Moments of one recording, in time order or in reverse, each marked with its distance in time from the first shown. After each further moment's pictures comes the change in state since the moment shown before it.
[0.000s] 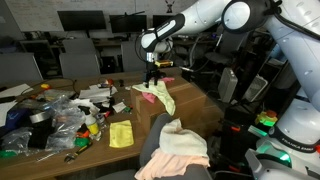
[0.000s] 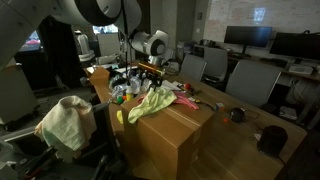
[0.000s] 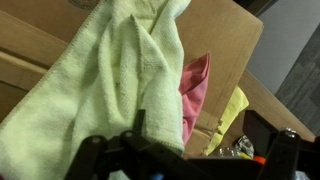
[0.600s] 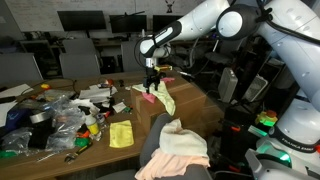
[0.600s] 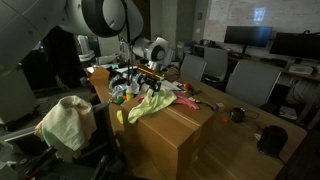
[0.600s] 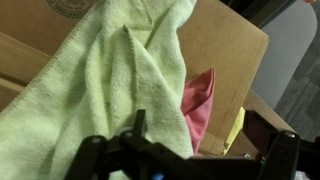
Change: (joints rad) arm 0.000 0.081 0.007 0.064 0.001 -0.061 -0.007
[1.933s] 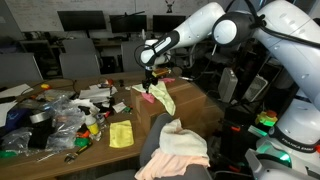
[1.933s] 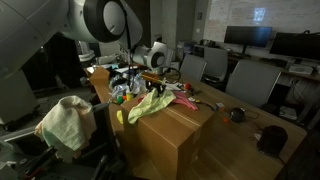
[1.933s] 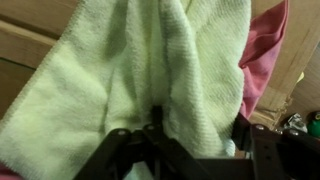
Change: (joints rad) arm 0.043 0.052 -0.061 -0.003 -0.060 0.263 0.120
